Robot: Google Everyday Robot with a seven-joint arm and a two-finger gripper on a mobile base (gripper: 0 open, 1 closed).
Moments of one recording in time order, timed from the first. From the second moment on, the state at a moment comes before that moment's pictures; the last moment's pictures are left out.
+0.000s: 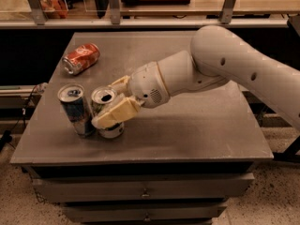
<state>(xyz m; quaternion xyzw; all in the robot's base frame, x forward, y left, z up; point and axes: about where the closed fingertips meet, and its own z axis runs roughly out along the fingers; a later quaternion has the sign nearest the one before) 0.451 0.102 0.894 -0.59 0.58 0.44 0.34</state>
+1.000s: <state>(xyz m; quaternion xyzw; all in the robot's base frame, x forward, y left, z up) 0.525 -0.017 0.922 -0.57 0.63 0.35 0.40</state>
